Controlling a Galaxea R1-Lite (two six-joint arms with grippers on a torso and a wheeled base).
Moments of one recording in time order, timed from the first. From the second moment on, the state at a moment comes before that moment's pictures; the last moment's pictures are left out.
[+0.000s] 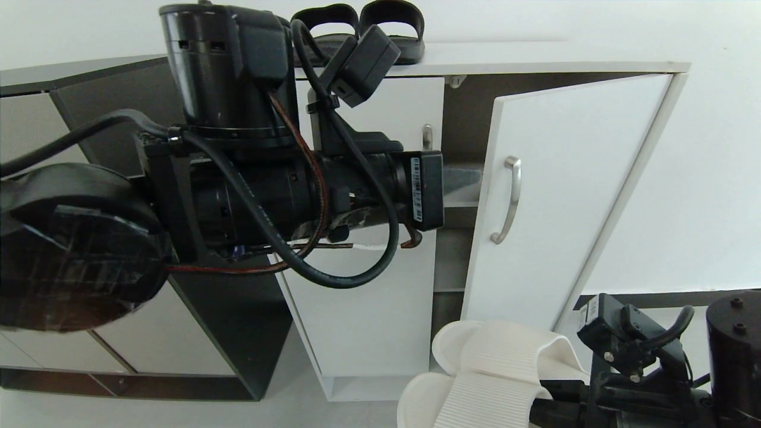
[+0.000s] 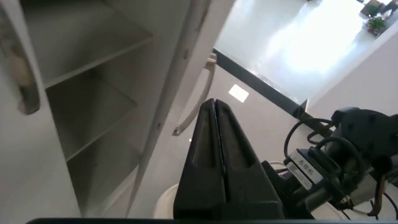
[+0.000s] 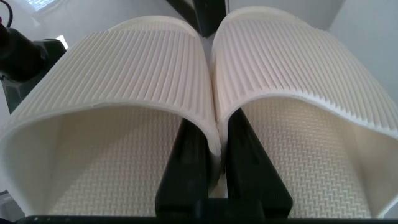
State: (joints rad) left arm -0.77 1.64 -1.25 -0.34 -0.31 -0.21; right arm 0.85 1.37 -0.44 -0.54 0.15 0.03
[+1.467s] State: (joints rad) left arm -0.89 1.82 -1.44 -0.34 -0.22 -0.26; right arm 0.94 1.39 -0.41 -0.54 0.15 0.03
